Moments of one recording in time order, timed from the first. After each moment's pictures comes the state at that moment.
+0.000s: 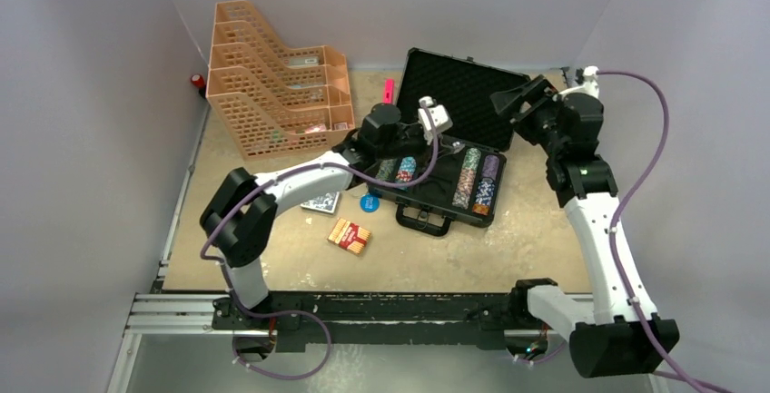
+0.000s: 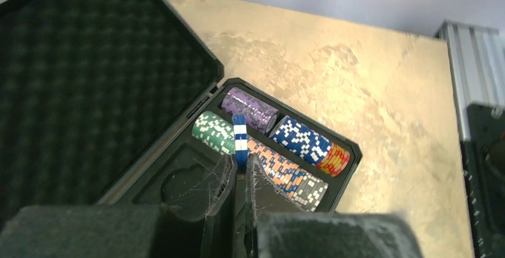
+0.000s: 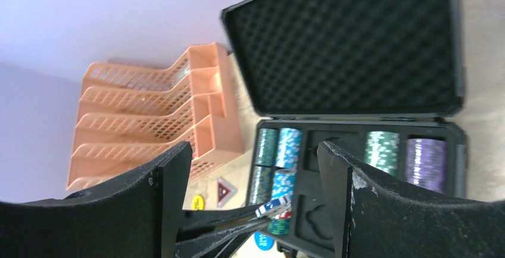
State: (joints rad) left arm -0.79 1.76 1.26 0.34 0.45 0.04; right arm 0.11 1.03 1.12 -0.34 -0.05 0.78
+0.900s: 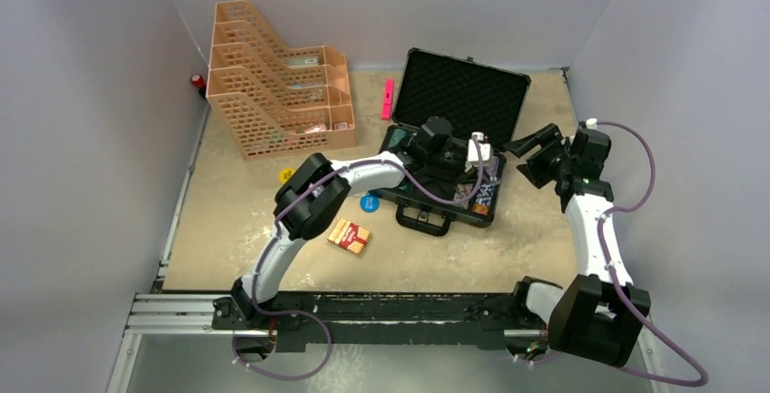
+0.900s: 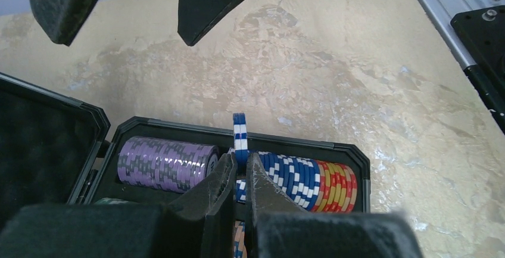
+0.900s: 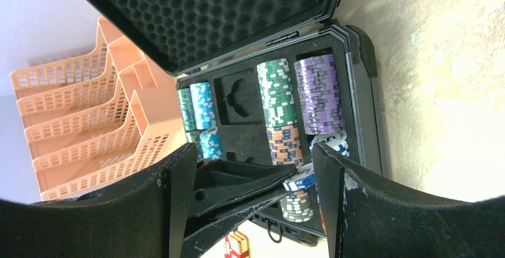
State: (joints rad) left arm -0.88 2.26 1.67 0.27 0.79 0.33; right arm -0.28 1.10 0.79 -0.33 -0.40 0.80
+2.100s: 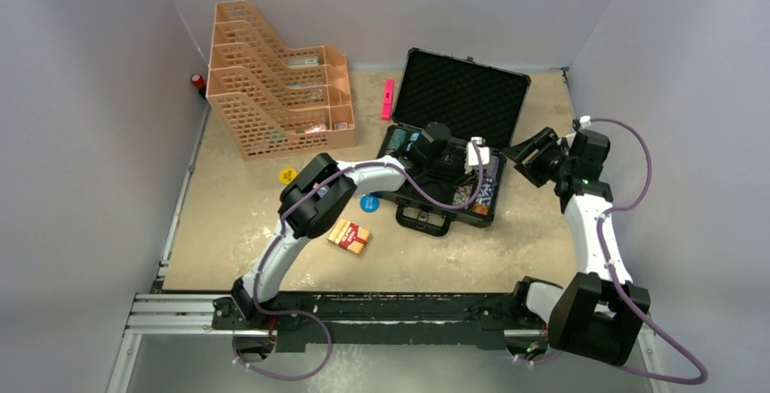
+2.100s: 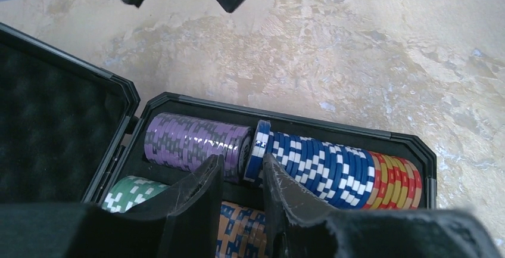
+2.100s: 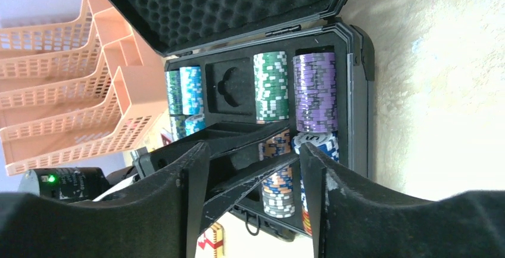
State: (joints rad) left arm -0.88 2.32 1.66 0.35 0.67 0.38; right arm -0.28 1.11 0.78 -0.31 -0.47 0.70
